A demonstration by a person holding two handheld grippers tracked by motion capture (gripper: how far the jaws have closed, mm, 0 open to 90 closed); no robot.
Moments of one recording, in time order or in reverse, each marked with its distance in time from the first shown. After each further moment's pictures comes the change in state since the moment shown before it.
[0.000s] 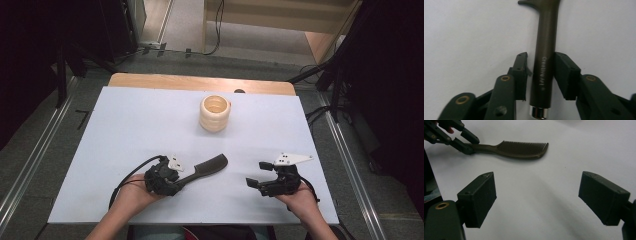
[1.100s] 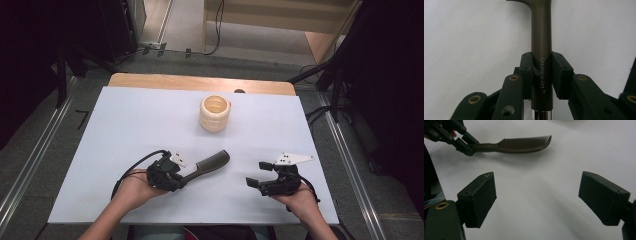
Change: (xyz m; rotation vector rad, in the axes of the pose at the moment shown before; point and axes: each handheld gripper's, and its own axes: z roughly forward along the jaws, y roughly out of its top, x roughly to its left) left arm 0.010 0.013 -0.008 -0.029 -0.146 -0.014; right arm 0.001 0.000 -0.001 -0.021 0.011 0.023
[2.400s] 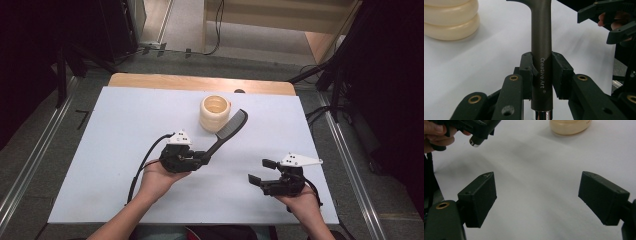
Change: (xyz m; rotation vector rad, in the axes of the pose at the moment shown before) left arm 0.000 0.043 -0.003 -0.475 -0.070 -0.125; right arm 0.009 0.003 -0.013 -0.099 -0.037 0.013
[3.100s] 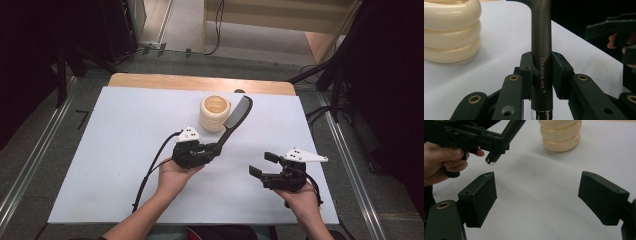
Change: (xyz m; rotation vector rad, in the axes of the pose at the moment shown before) left arm -0.006 0.009 0.029 -0.147 0.032 -0.053; right arm 0.004 0.017 -0.005 -0.085 -0.049 0.041
